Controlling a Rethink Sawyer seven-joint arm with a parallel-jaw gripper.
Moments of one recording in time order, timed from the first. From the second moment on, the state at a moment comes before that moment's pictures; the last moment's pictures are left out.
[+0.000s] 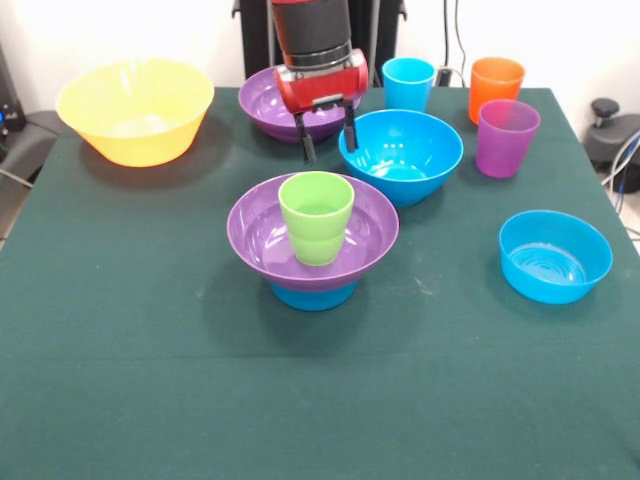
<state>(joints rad) -0.67 -0.57 0.31 2.05 -0.37 0.04 1.43</state>
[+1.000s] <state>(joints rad) -0.70 -0.46 0.33 2.01 -0.41 0.13 1.43</state>
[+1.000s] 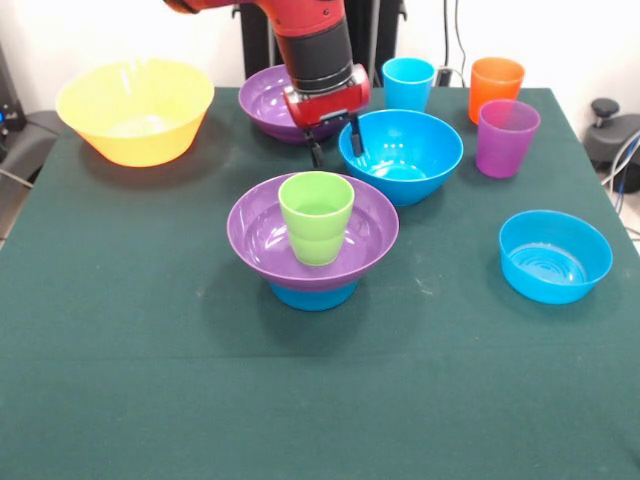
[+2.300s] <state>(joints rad) -0.74 -0.38 0.40 2.00 -0.46 0.16 1.43</state>
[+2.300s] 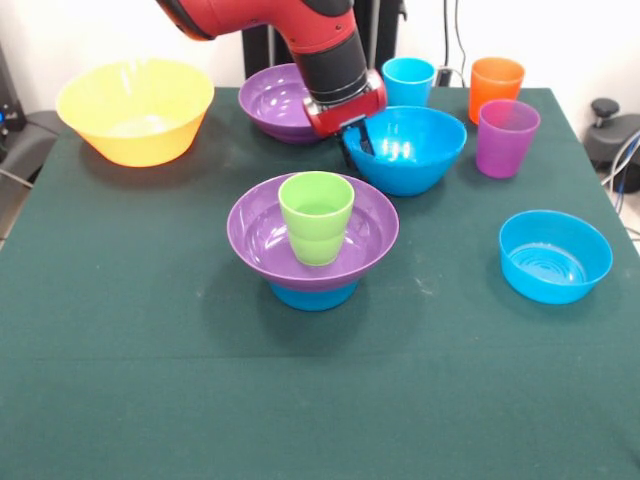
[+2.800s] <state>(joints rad) -0.74 -0.38 0.41 2.00 -0.46 0.16 1.43</state>
